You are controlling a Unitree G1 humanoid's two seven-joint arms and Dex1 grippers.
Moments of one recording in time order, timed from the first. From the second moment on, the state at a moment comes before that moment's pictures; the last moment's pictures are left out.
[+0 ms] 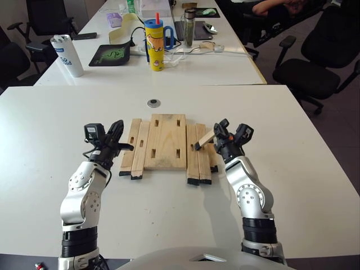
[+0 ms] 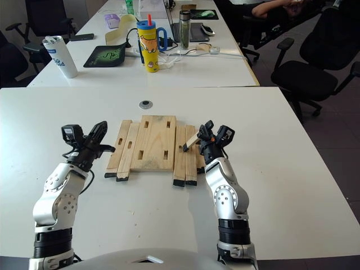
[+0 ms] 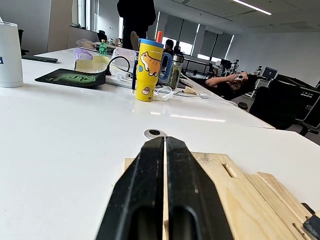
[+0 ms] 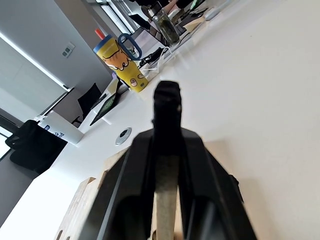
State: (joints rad) left arm -0.01 0.22 0.19 -0.28 -0.44 0.33 -0.26; right arm -0.10 0.08 -0.04 -0.17 0.67 0.37 -0.13
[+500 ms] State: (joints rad) left arm -0.01 0.23 0.17 -0.28 -0.42 0.33 -0.30; right arm -0.10 0.08 -0.01 -0.10 0.75 0.28 -0.18
